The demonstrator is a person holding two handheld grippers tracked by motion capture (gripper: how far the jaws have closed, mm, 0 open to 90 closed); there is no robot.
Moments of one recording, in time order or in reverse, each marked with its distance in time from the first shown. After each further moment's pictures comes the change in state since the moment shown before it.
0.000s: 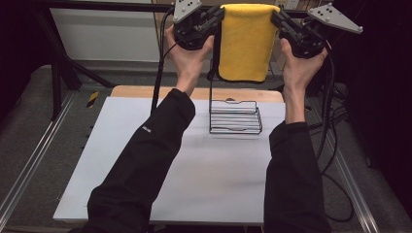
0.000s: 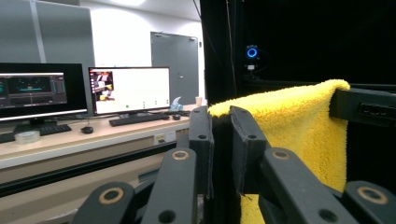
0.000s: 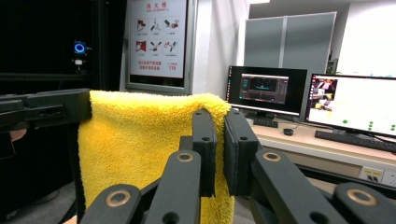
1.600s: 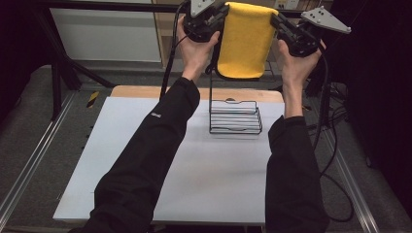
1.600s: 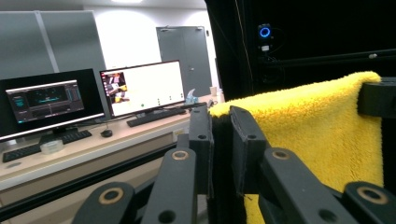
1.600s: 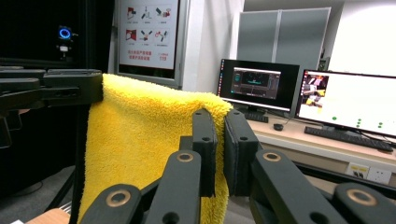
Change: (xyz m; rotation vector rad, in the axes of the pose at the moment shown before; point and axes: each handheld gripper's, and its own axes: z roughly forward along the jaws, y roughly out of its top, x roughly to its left) left arm 0.010 -0.013 0.042 0.050 0.021 0.137; right arm -0.022 -0.023 0.021 0.027 -0.026 -0.041
